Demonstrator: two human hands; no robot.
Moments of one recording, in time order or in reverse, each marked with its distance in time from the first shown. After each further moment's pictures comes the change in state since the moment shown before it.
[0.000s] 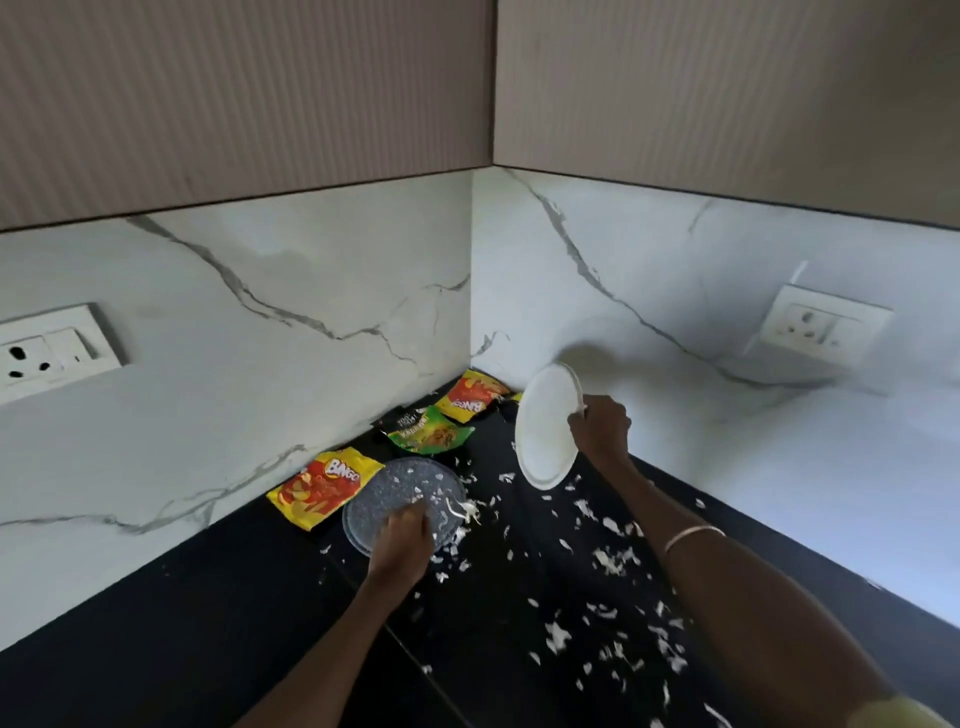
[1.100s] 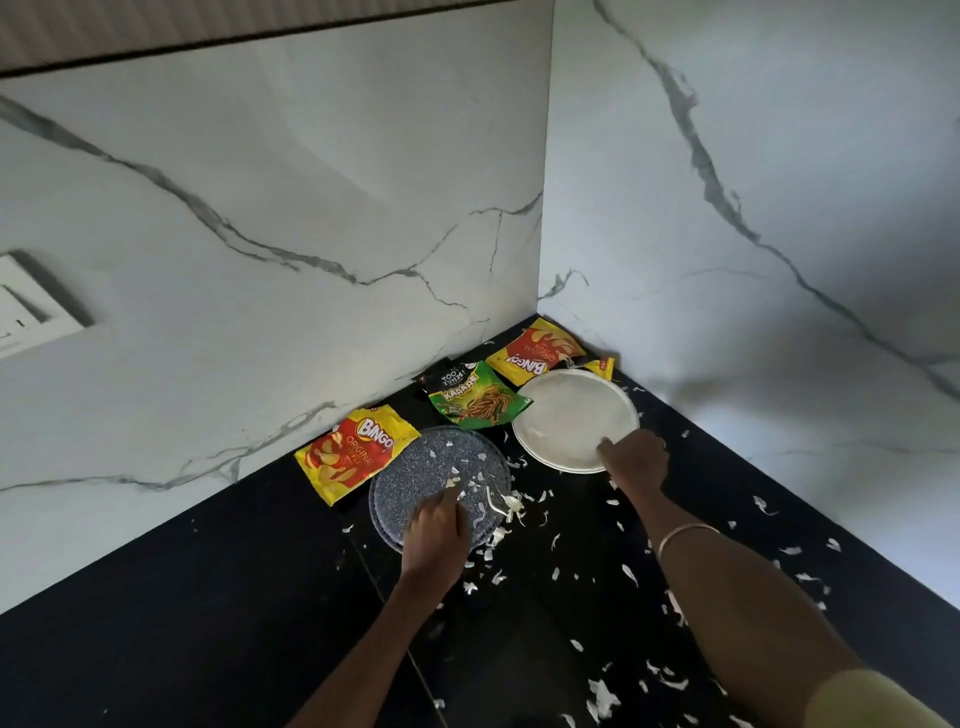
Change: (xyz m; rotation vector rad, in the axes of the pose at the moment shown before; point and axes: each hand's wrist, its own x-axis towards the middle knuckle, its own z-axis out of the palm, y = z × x) left_hand 0.032 -0.006 0.045 0.055 0.041 -0.117; right_hand 0.068 0.078 0.155 -0.219 -0.214 0.342
